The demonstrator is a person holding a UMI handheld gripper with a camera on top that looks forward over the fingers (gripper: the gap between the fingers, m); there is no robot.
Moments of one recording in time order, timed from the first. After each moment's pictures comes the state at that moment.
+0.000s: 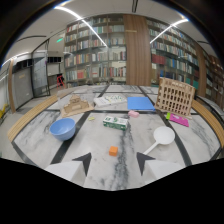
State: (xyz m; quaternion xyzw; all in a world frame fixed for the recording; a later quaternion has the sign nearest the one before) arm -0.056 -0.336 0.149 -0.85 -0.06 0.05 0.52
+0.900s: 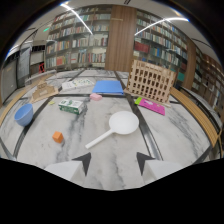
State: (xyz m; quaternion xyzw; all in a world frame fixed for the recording) arm 0.120 -0.304 0.080 -0.89 -0.02 -0.05 0.46
